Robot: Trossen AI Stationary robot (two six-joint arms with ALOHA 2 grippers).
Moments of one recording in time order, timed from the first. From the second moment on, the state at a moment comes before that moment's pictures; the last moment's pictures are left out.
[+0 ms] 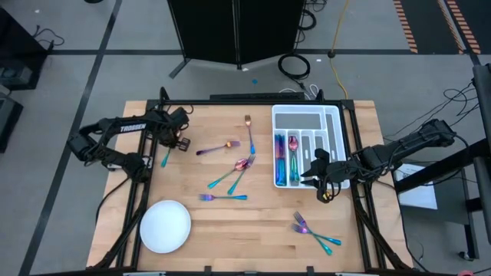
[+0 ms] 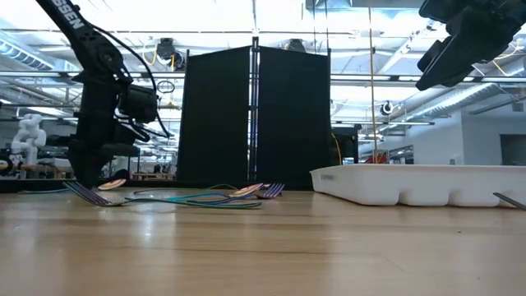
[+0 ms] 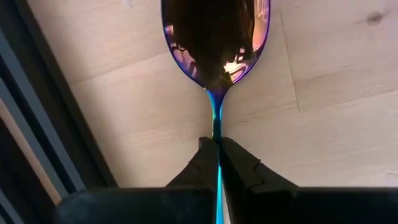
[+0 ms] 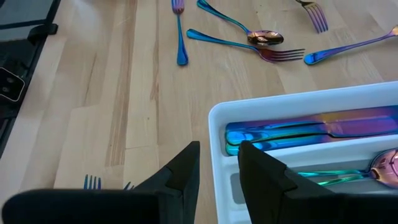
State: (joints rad) left arm 0.82 1.37 0.59 -0.78 -0.11 -0.44; right arm 0.37 0.86 0.63 -0.50 0.26 0.43
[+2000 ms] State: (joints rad) left arm 0.05 2.29 1.65 0.23 -0.16 -1.22; right arm 0.39 0.81 0.67 -0.58 0.27 0.42
